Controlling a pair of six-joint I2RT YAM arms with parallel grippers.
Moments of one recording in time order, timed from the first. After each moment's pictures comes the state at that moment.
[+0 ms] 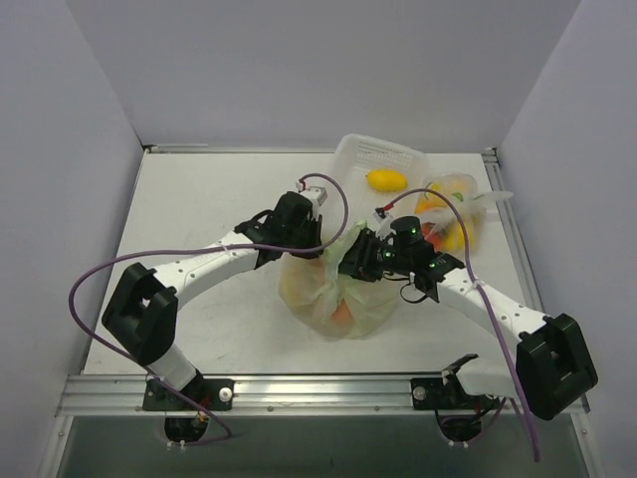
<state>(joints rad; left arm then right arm) -0.74 1.62 1.20 -0.33 0.01 -0.47 0.53 1.25 0.71 -0.05 -0.47 0.89</state>
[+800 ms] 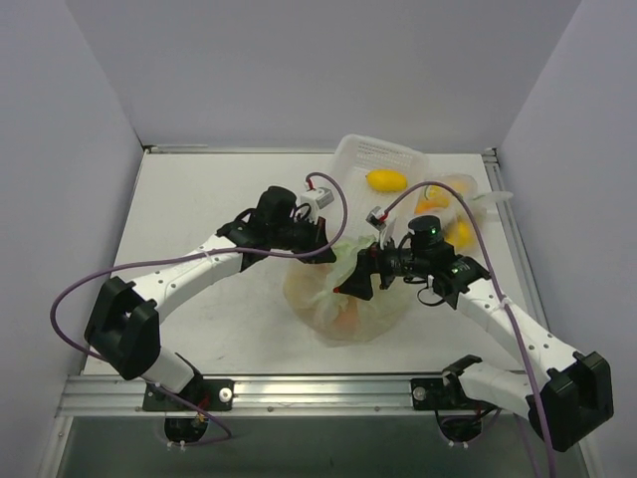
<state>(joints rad) -0.69 1.51 1.15 -0.24 0.49 -0.35 0.49 1.07 0.76 -0.27 -0.69 0.16</state>
